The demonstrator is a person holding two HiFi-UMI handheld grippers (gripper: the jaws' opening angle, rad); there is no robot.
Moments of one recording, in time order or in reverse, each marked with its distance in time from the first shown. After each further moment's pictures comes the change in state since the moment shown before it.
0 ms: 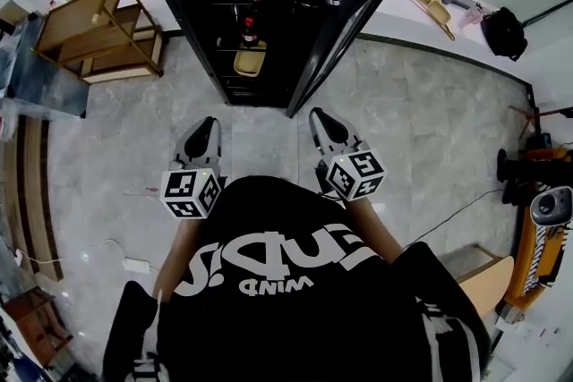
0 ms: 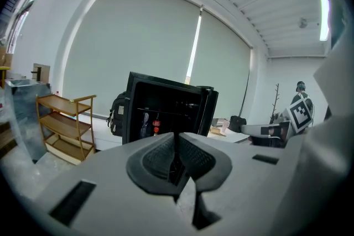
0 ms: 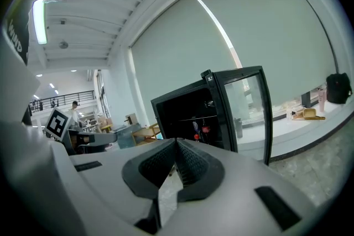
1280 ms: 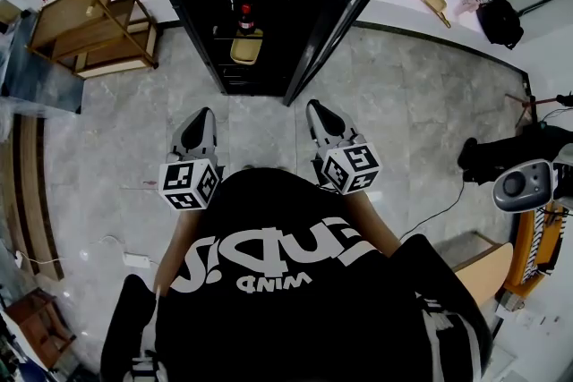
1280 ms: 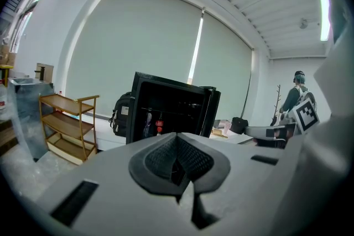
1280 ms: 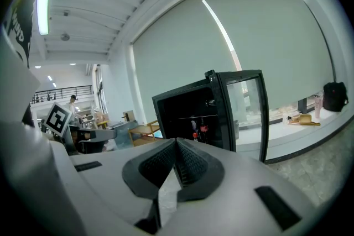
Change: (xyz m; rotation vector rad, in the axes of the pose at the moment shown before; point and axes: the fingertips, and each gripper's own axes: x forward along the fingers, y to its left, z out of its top) left arm -0.007 0.011 -0.009 -0.006 -0.022 0.017; right arm -0.006 0.013 -0.012 -0.051 0.002 -0.040
